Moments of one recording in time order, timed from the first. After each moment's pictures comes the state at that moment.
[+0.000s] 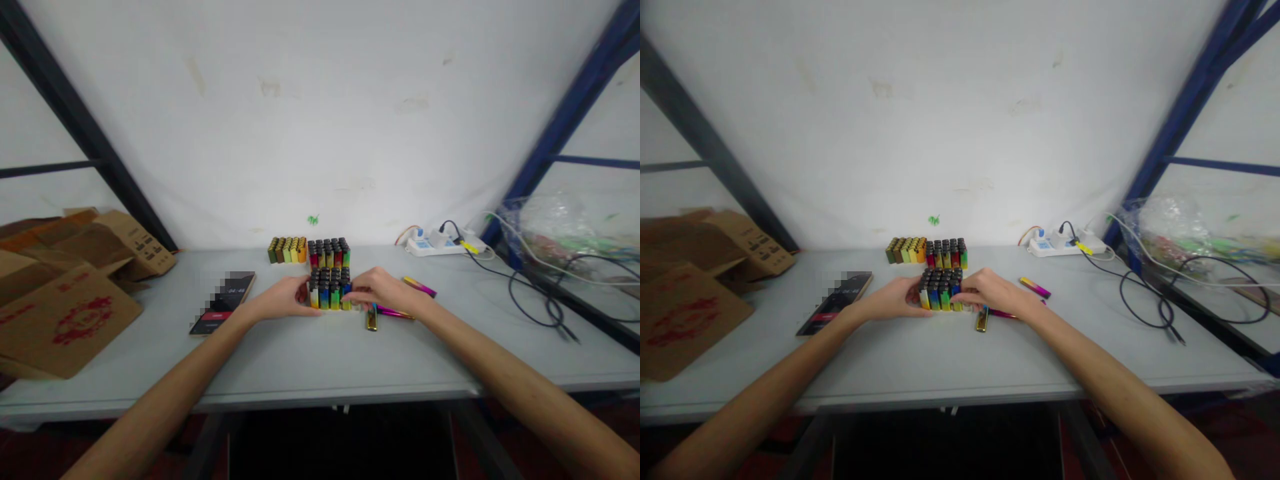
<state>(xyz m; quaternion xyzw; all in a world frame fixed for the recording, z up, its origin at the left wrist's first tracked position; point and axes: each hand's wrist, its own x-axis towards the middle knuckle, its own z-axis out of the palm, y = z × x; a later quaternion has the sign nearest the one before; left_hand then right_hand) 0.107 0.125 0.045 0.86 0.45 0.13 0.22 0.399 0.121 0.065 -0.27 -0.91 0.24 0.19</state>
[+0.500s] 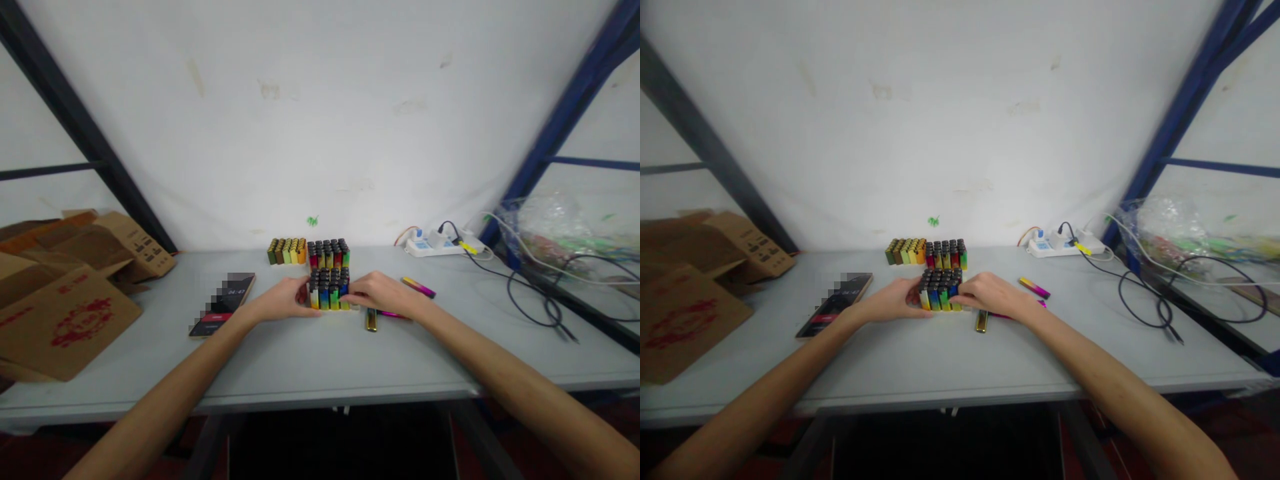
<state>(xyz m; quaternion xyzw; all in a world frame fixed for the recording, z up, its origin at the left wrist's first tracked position) 0.108 0.123 0.045 0.85 0.45 0.14 0.23 0.394 0.120 0.060 -0.25 -0.95 0.11 0.16</state>
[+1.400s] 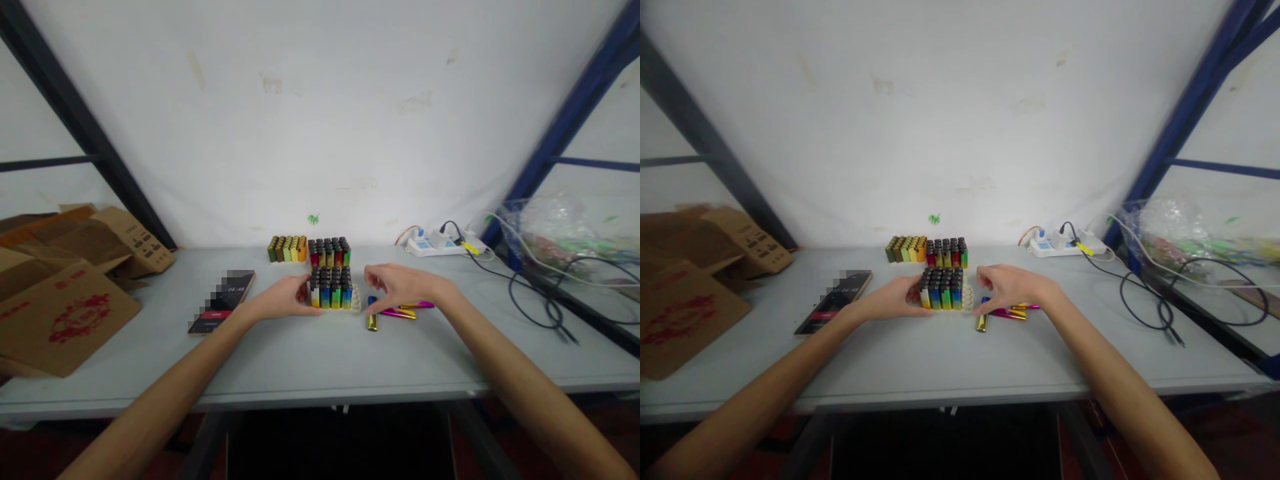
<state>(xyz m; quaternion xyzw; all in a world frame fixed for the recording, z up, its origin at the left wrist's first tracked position) 0.110 0.121 0.048 0.86 0.45 0.14 0.22 0.435 0.125 0.090 -0.36 -0.91 0.17 0.07</state>
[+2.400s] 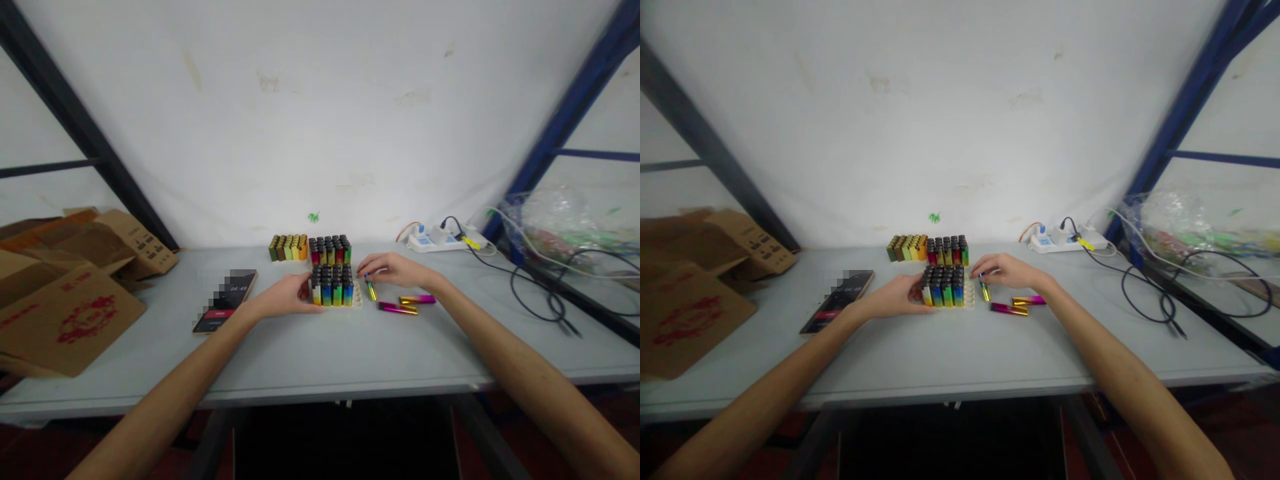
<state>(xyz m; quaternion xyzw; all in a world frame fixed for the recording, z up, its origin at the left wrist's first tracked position) 0.107 0.122 0.045 0.86 0.44 0.14 0.23 0.440 0.160 0.066 -0.25 -0.88 0.34 0.21</state>
